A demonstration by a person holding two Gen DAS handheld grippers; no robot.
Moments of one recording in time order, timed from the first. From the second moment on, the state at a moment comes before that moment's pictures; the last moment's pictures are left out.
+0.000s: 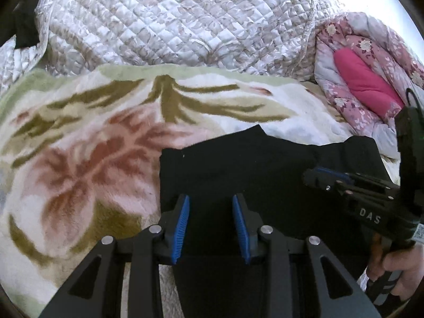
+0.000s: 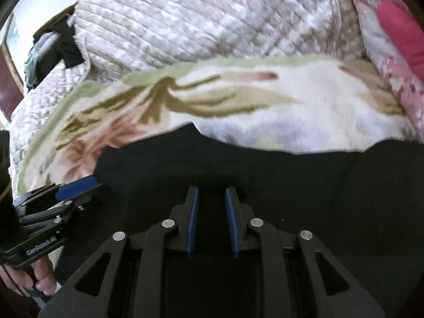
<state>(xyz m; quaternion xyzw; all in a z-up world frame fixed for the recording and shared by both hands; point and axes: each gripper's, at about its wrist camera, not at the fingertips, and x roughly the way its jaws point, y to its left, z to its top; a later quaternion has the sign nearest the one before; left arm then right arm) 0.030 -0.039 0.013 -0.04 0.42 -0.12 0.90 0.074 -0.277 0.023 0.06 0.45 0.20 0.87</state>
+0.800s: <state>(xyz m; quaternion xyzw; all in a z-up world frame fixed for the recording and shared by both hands) -0.024 -0.046 0.012 0.00 0.39 -0.12 0.91 0.010 -0.299 0.030 0.03 0.41 0.17 0.90</state>
